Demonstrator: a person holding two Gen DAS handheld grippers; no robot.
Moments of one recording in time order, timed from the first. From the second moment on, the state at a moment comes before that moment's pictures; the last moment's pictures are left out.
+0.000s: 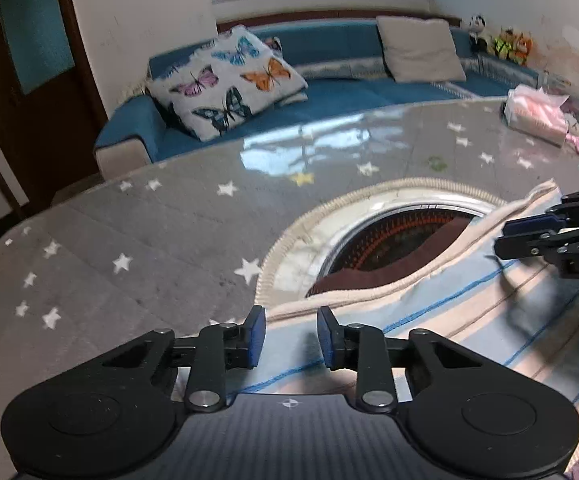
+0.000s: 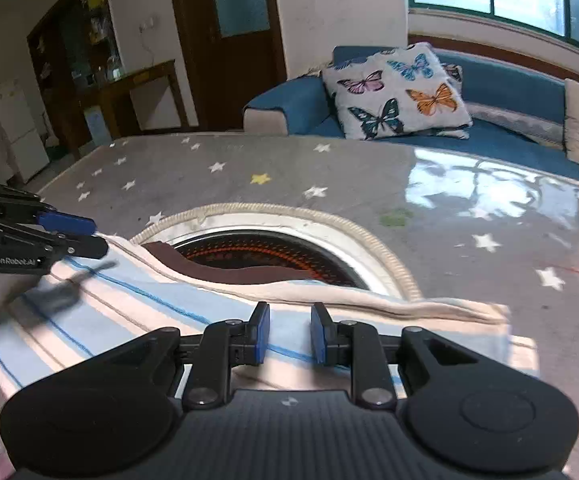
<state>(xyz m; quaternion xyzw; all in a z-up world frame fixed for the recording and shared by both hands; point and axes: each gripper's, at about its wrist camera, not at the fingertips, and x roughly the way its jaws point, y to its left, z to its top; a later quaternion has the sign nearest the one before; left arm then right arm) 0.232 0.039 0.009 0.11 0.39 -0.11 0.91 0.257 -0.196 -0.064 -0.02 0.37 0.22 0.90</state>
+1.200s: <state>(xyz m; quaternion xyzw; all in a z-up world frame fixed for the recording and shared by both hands) 0.221 0.032 -0.008 0.12 0.39 -0.10 0.91 0.243 -0.140 -0.078 -0.06 0.35 0.23 0.91</state>
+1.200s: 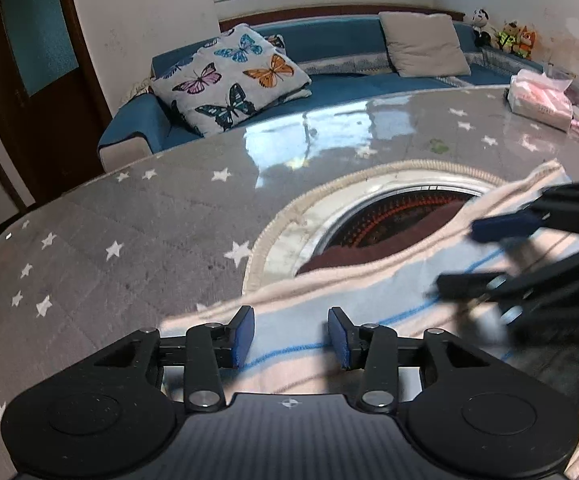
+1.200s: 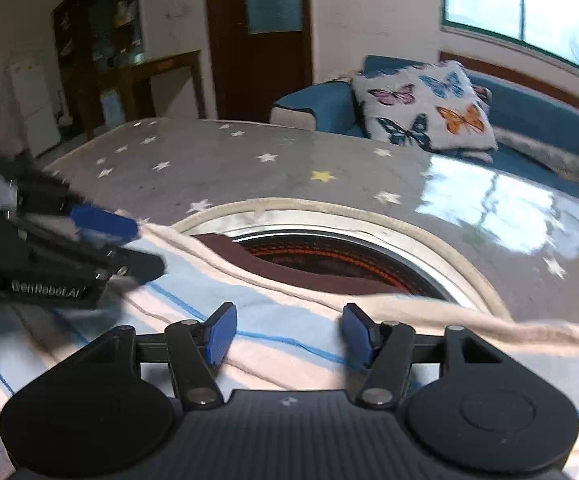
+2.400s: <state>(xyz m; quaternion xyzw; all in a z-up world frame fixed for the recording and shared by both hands) 0.119 0.081 -0.008 0.09 0.38 -0.03 0.92 0.108 -0.276 -0.043 -0.04 0.35 0.18 0.92</state>
